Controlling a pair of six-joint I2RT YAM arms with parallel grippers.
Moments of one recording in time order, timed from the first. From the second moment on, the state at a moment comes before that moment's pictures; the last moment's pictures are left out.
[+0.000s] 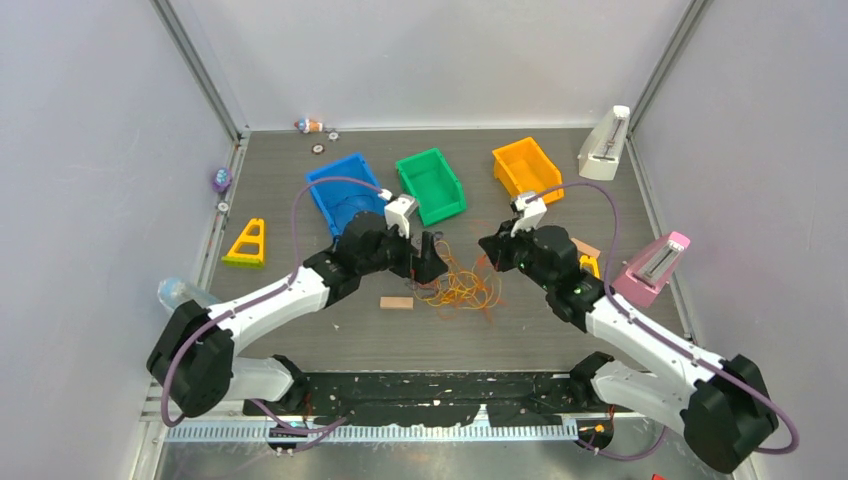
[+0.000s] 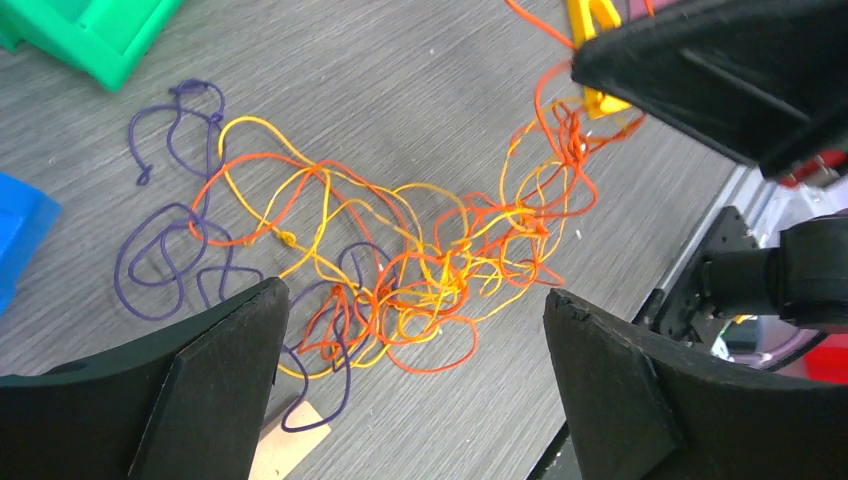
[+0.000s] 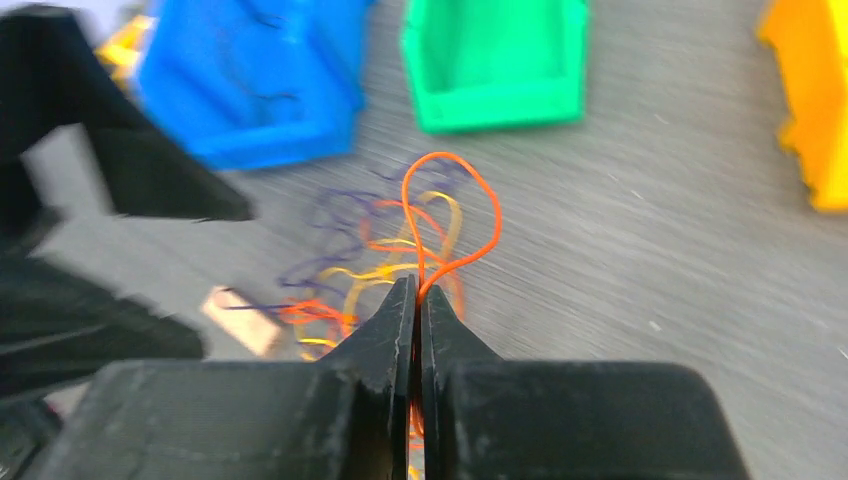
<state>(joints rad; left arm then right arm) -0.73 1.29 0.75 0.07 0.24 -0.38 0.58 1.01 0.56 0.11 0.05 0.29</state>
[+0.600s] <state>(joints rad) -0.71 1.16 0.89 0.10 0.34 -0.42 0.58 0.91 0.52 0.37 -0.58 0.30</state>
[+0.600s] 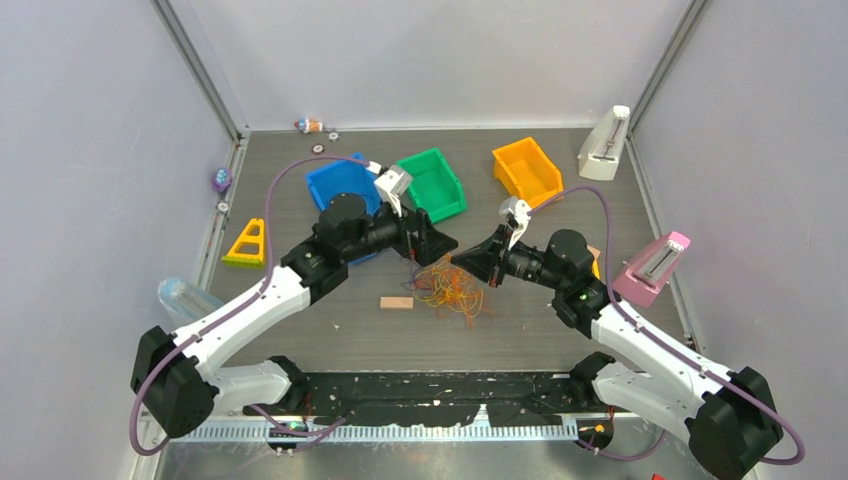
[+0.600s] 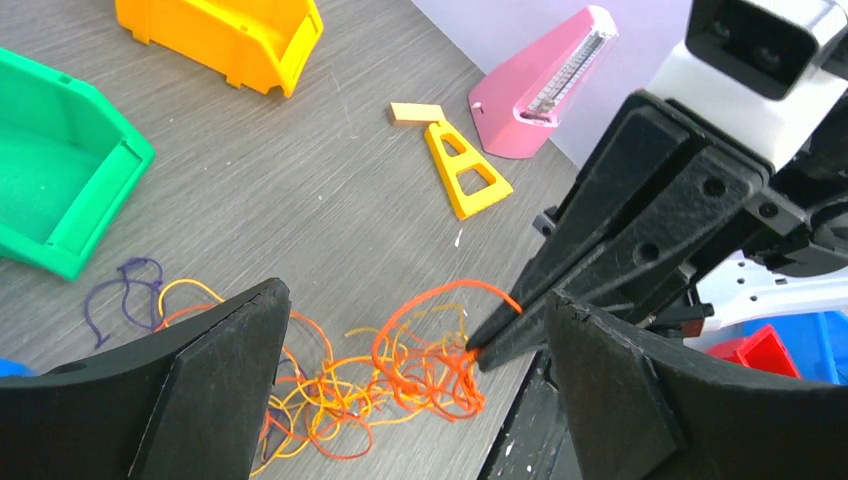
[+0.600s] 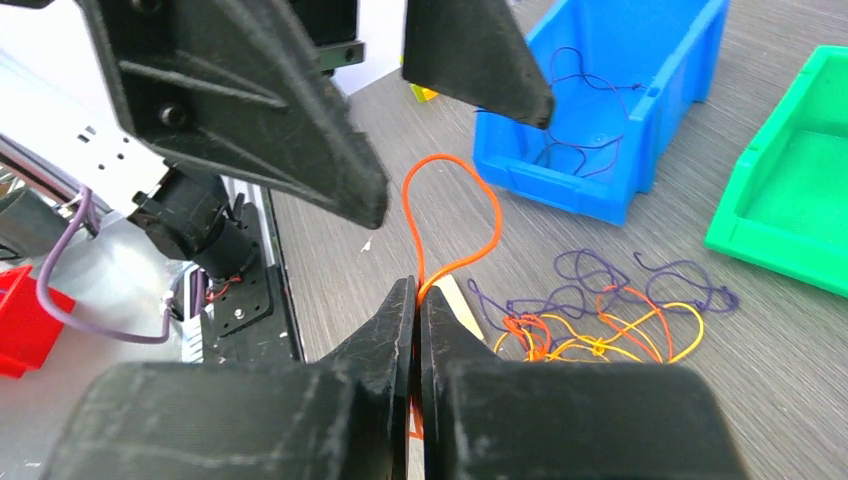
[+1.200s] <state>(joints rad) -0.71 1.27 0.94 0.00 0.43 -0.48 0.58 0.91 0.52 0.40 -0.63 0.31</state>
